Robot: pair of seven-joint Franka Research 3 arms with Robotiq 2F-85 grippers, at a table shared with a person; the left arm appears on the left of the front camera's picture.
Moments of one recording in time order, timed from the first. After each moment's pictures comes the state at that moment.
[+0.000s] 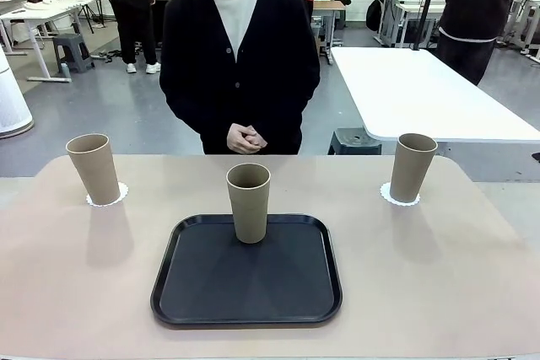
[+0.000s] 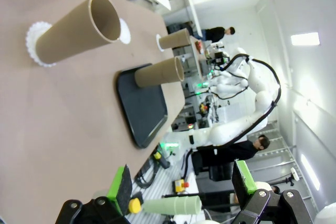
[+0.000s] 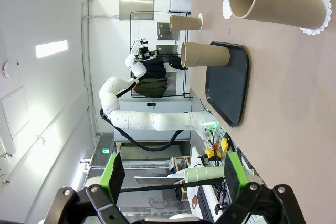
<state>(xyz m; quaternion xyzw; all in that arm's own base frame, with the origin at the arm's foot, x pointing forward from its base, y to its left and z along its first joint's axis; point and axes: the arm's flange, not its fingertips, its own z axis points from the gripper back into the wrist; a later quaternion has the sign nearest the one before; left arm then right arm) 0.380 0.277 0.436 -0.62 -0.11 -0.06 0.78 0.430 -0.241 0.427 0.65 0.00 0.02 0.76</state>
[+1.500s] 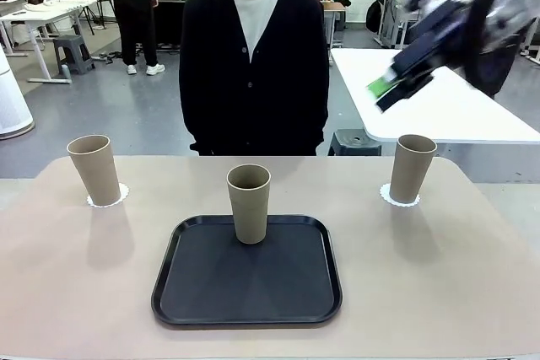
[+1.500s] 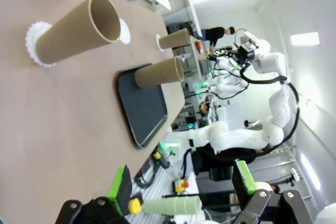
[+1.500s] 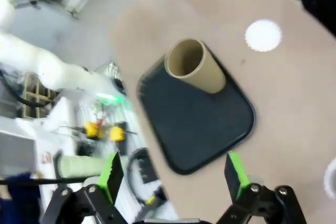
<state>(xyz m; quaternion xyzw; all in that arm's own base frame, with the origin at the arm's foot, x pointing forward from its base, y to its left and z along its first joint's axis) 0.381 0.276 0.436 -0.62 -0.11 -0.06 0.78 0.437 0.136 0.553 0.34 -0.13 0.42 0.83</state>
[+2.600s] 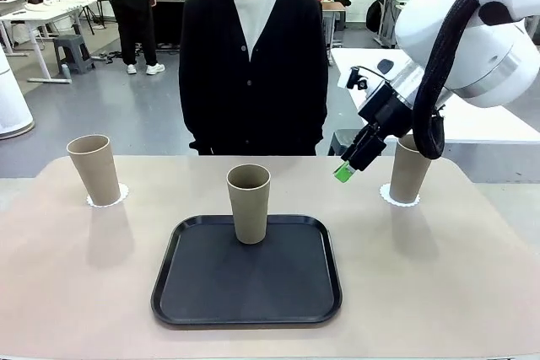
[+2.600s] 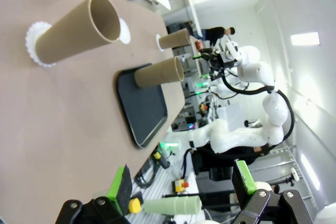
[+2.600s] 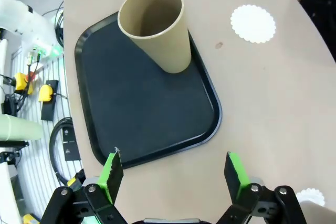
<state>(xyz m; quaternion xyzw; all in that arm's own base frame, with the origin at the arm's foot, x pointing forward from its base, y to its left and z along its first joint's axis) 0.381 0.276 0.436 -0.62 -0.11 -0.06 0.78 0.431 0.165 0.462 0.23 -0.16 0.54 0.79</state>
